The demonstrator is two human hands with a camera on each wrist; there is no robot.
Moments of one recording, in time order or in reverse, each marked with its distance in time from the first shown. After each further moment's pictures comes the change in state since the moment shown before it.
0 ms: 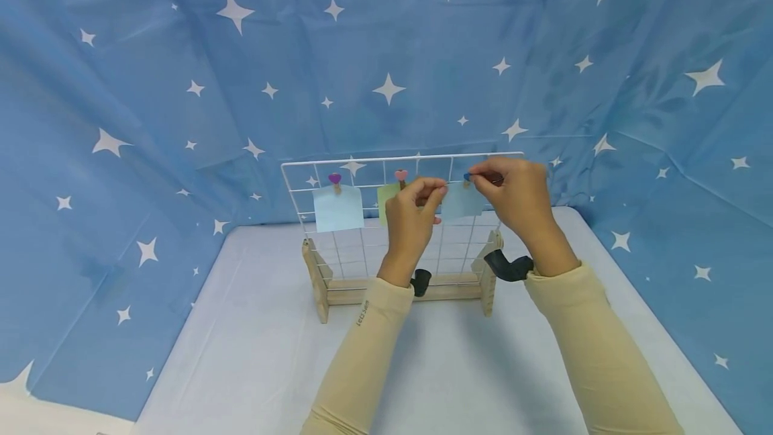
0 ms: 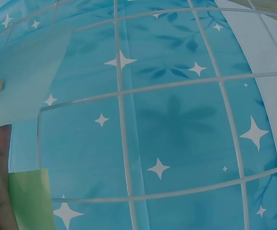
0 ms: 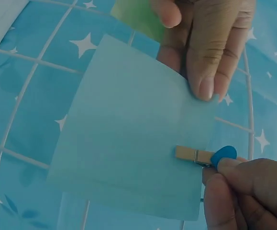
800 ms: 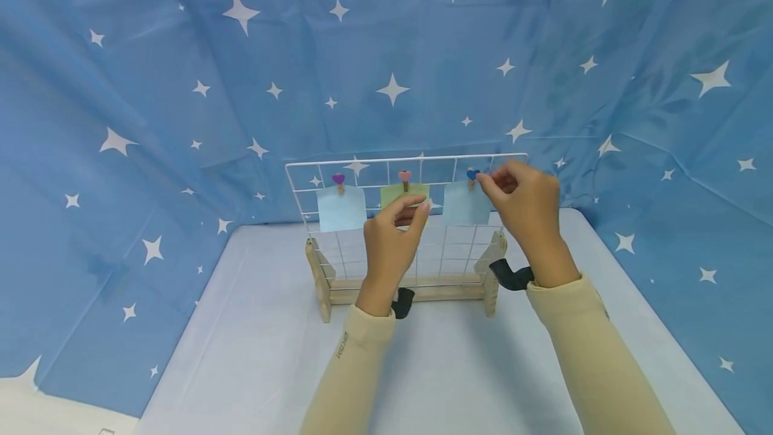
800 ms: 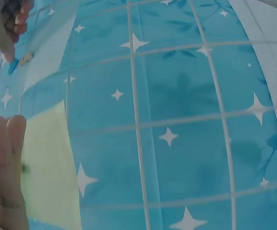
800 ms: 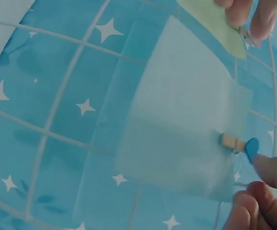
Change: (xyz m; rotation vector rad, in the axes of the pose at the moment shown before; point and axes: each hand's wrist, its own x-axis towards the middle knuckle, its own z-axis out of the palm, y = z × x) left_hand -0.032 0.003 -0.039 0.122 0.066 0.034; right_hand -0.016 0.011 0.012 -0.039 0.191 0.047
